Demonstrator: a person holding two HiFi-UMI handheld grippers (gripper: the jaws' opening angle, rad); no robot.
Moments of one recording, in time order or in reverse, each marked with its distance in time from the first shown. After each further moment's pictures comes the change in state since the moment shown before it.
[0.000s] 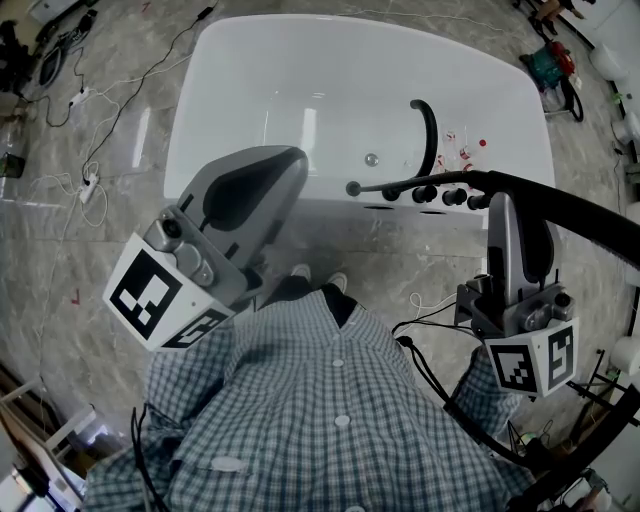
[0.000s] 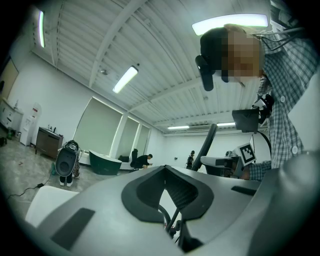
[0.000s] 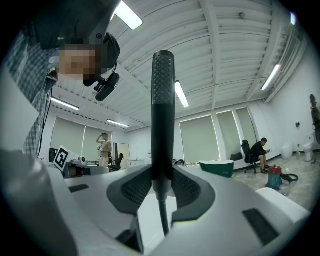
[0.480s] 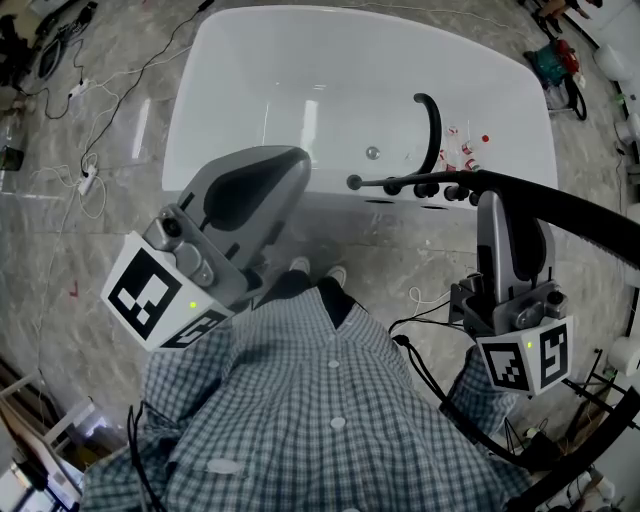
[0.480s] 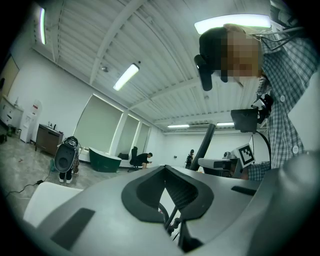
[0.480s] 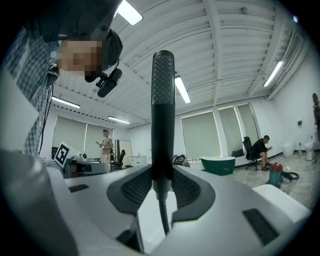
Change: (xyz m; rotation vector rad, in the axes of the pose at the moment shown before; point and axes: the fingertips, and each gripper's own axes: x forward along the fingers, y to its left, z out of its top) left arm 0.000 0.001 -0.008 -0.019 0.022 -0.004; right arm 0.009 0.007 -0.017 0.001 0.050 0.019
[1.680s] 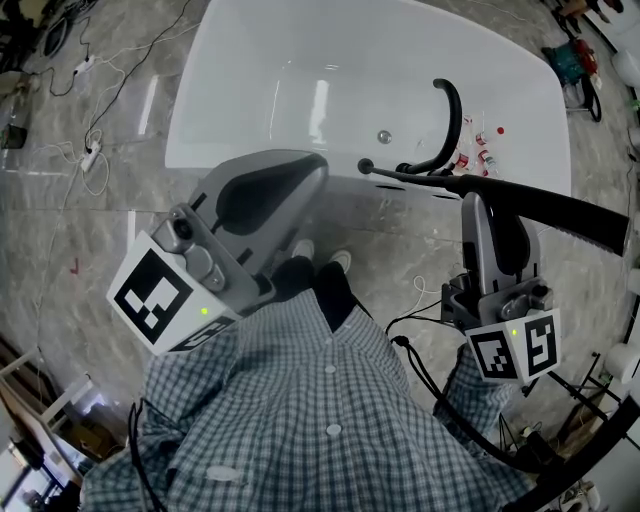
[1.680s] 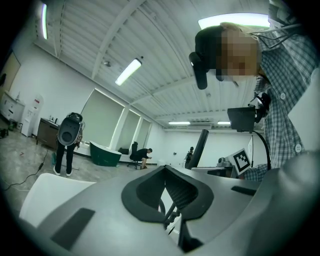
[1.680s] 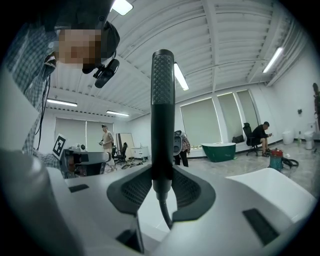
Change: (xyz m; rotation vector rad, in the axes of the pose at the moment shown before) left arm -0.004 -0.002 -0.027 -0.041 0.046 -0.001; right arm 0.012 0.005 -0.062 0.066 0.131 0.015
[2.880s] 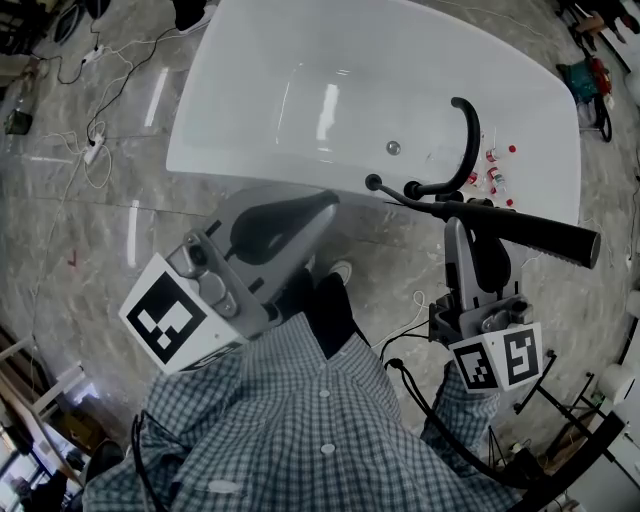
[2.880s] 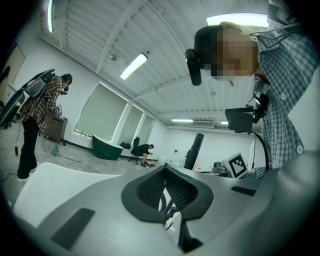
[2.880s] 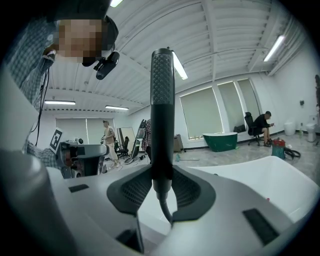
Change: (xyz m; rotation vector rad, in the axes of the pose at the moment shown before) left arm 0.009 0.019 -0.036 -0.057 0.031 0.012; right arm 0.034 -0.008 -0.058 0.039 0.098 0.023
